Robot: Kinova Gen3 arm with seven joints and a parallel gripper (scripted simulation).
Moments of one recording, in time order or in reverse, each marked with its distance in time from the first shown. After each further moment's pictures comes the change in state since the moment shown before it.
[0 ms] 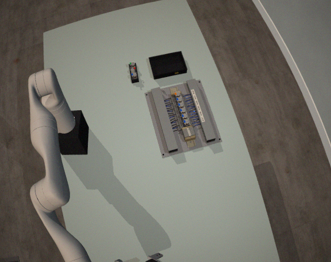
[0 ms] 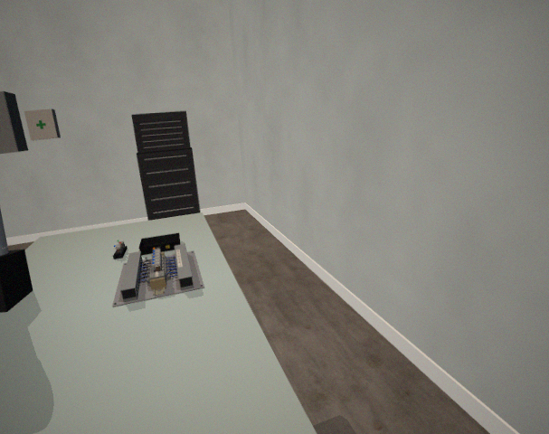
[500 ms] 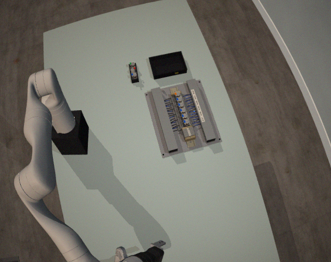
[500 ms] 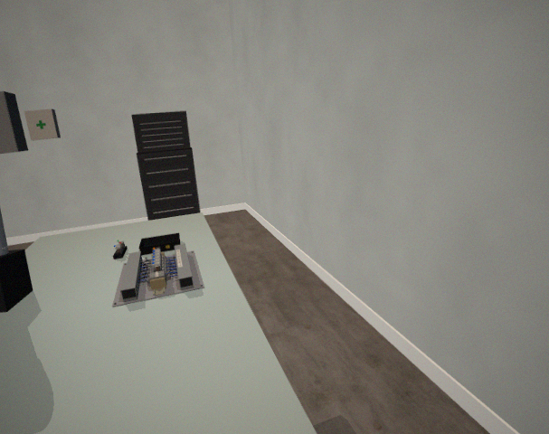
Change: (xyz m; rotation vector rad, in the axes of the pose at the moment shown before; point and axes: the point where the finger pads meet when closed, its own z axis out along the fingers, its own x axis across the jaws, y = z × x) arm 0.054 -0.003 -0.003 0.009 0.013 0.005
